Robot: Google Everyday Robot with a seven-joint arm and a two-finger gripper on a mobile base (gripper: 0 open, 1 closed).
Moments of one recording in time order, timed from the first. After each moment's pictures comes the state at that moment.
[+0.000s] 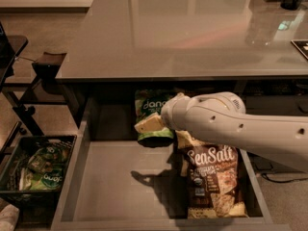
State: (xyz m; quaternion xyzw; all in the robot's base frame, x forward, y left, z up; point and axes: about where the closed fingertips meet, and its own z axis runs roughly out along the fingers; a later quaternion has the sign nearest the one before) arm 0.594 -0.031 0.732 -0.32 0.84 0.09 0.43
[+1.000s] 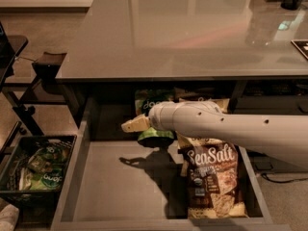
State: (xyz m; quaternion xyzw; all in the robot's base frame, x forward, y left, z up) arm 0.629 0.021 0.678 -0.29 0.84 0.19 0.42
